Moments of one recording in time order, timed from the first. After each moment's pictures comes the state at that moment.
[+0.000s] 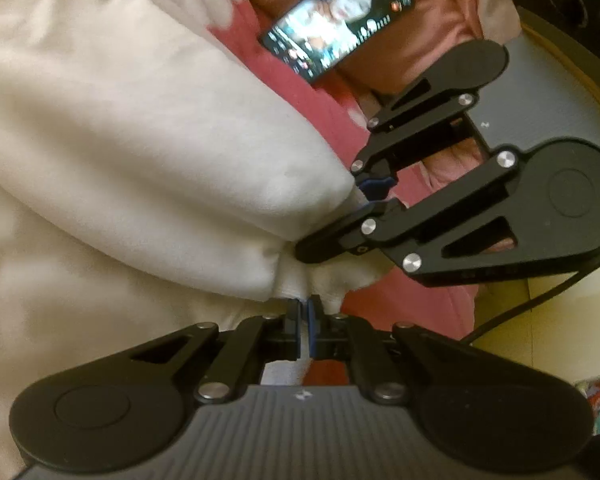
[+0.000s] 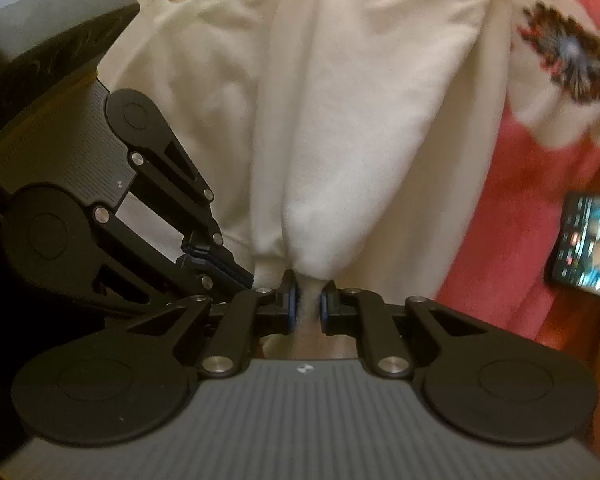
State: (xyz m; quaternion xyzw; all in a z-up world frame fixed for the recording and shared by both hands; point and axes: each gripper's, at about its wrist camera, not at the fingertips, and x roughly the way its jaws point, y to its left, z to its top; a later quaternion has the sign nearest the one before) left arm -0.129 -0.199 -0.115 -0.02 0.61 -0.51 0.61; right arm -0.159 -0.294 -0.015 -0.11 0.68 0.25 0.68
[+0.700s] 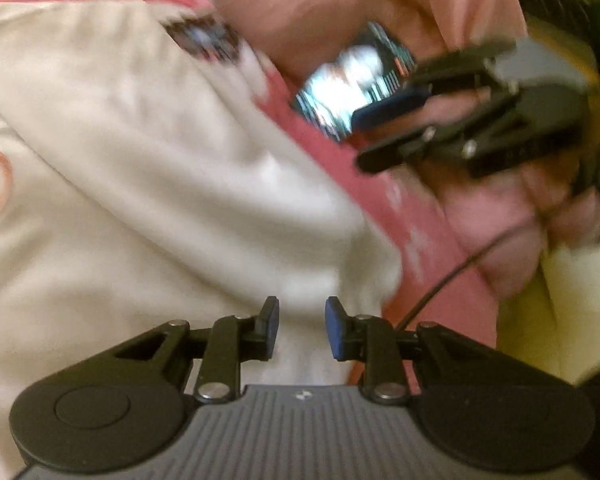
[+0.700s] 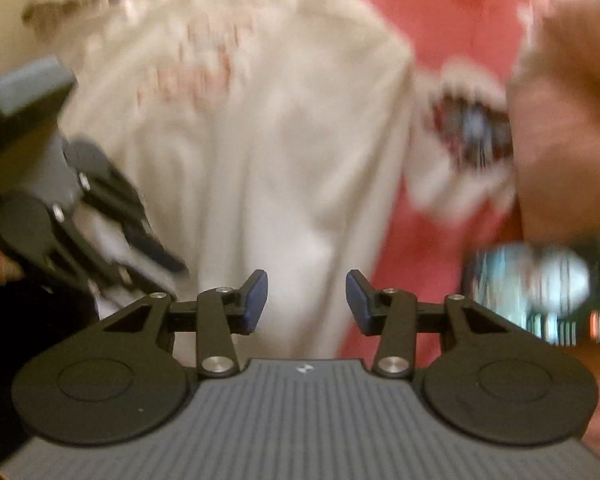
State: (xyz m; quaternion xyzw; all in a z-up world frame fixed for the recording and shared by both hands) left arm -0.116 -0.145 -0.085 -0.03 0.54 -0.48 0.70; right arm -0.138 -0.324 0.039 -0.10 0.55 0.23 0.79
